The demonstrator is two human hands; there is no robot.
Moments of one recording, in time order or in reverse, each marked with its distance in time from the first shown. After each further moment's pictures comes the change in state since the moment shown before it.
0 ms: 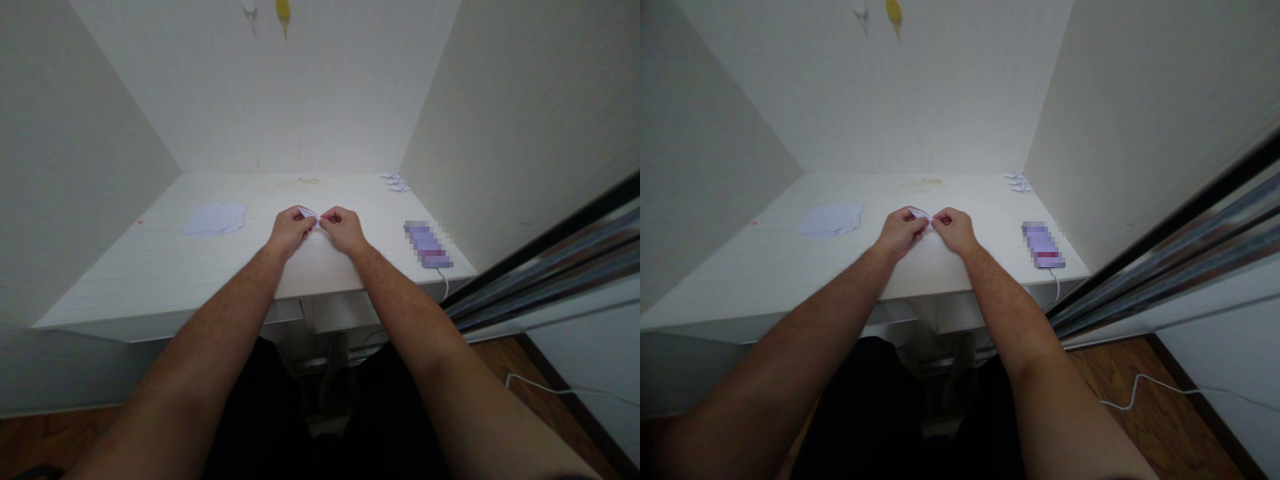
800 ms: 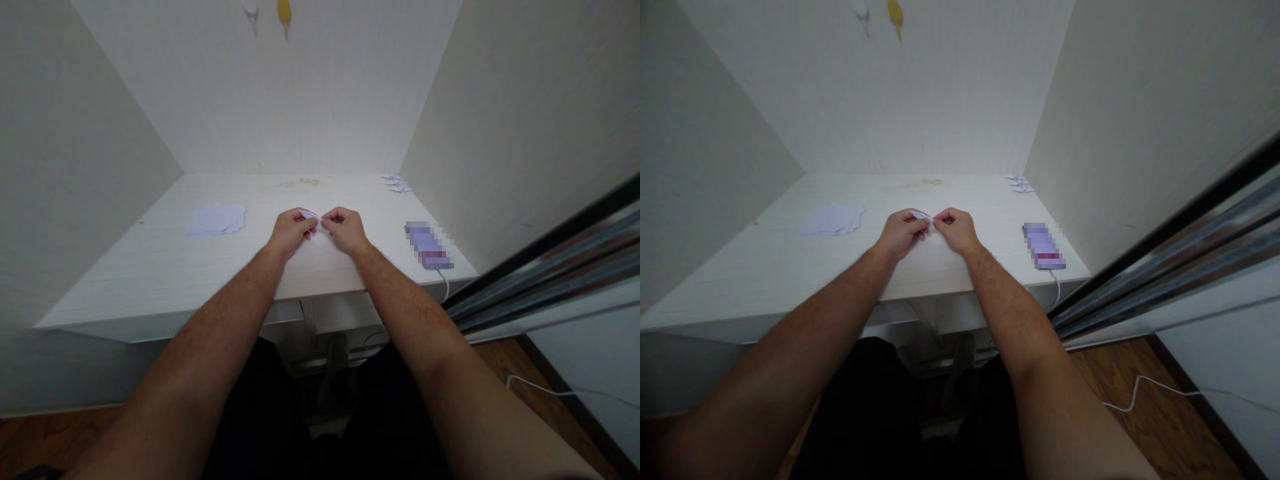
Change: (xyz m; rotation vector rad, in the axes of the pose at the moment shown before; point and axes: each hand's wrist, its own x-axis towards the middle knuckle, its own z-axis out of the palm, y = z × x) left_hand -0.001 0.002 0.000 -0.020 -0.034 -0.017; right_hand 0.003 0.001 -0.001 0.110 -0.007 0.086
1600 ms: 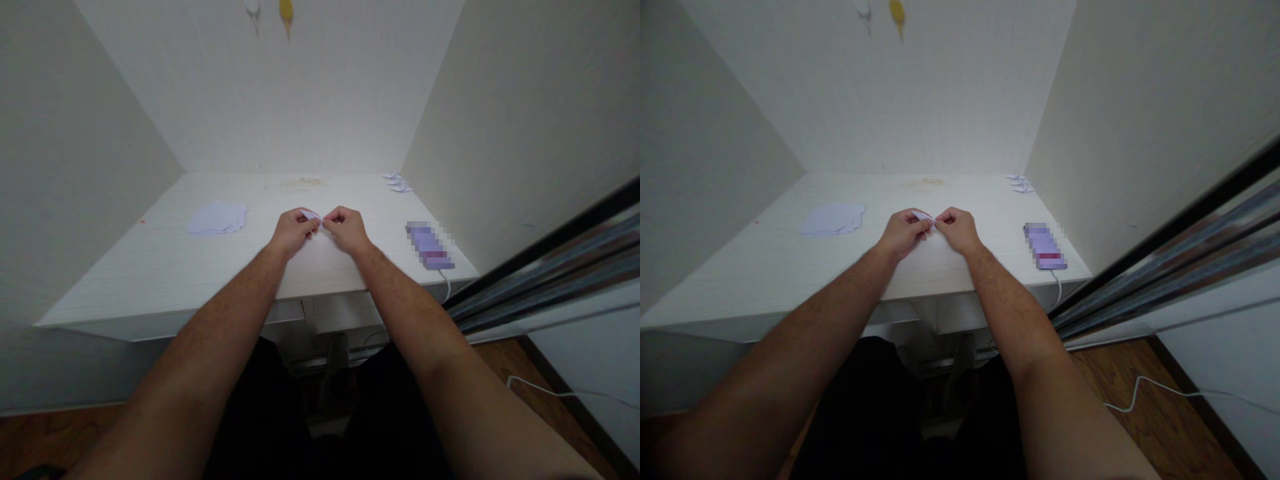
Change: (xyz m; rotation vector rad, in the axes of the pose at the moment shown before) left_hand 0.002 -0.008 -0.002 0.019 -0.029 0.048; right_hand -0.002 -0.003 -0.001 -0.018 0.019 -0.027
